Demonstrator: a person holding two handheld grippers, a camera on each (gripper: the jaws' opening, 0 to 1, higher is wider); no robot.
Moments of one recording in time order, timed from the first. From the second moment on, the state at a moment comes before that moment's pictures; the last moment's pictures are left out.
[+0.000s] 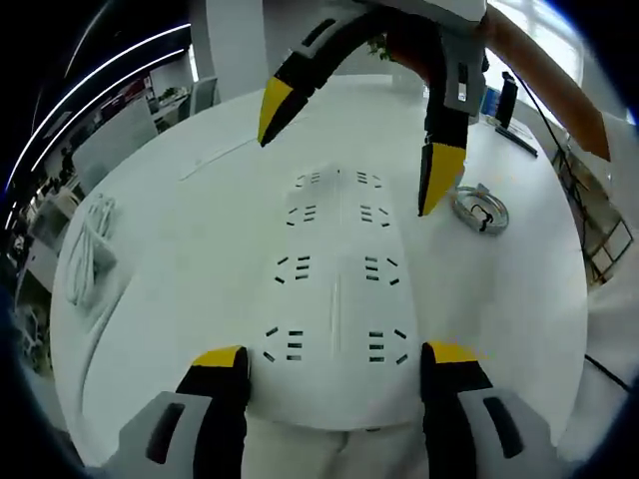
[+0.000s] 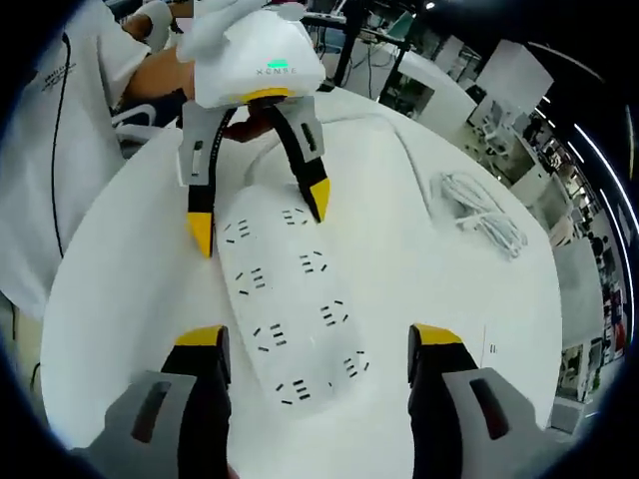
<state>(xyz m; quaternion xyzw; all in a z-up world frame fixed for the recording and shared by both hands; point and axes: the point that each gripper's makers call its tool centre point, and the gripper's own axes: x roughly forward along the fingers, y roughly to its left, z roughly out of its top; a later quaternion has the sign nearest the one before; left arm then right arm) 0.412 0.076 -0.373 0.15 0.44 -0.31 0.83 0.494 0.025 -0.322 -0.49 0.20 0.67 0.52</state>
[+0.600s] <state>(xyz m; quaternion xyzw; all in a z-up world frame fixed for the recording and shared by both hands) 0.429 0.088 -0.376 0.15 0.44 -0.31 0.83 0.496 0.012 -0.353 -0.57 0.26 0.66 0.41</state>
